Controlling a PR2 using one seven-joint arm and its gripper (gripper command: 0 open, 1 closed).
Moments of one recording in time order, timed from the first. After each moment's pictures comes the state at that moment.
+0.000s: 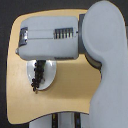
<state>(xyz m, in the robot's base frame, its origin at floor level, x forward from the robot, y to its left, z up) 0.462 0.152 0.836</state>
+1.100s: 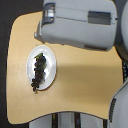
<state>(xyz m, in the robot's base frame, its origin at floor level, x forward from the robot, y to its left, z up) 0.477 0.028 0.955</state>
